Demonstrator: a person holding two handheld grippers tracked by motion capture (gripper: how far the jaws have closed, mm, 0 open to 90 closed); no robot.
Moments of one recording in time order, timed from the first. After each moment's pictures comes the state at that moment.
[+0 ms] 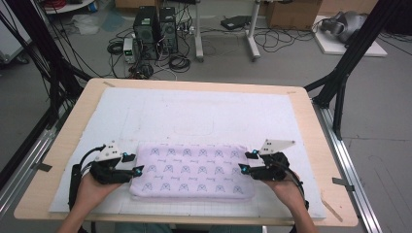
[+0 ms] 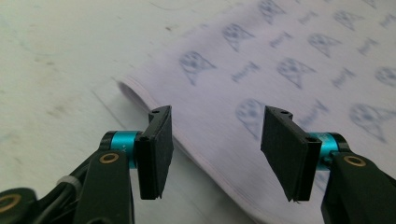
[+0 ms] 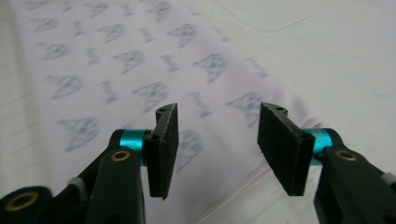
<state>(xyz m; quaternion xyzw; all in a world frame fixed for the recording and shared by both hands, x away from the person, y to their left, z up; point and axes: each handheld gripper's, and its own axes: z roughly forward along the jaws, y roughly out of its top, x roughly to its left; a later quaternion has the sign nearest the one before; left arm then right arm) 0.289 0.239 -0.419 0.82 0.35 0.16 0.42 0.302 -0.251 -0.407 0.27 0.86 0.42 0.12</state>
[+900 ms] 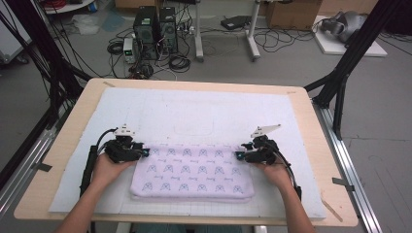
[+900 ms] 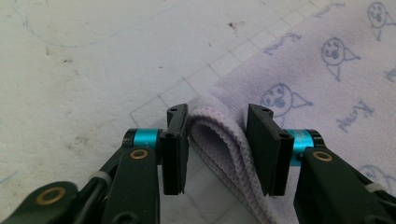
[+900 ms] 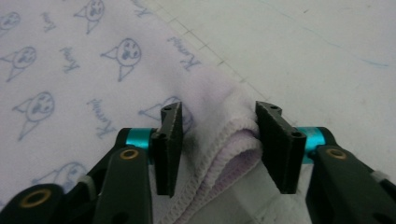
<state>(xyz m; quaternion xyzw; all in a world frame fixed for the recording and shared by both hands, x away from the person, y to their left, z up) 0.352 0.229 -0.440 0.83 0.40 0.11 0.38 0.367 -0.247 -0.444 0.33 0.86 0.38 0.07</state>
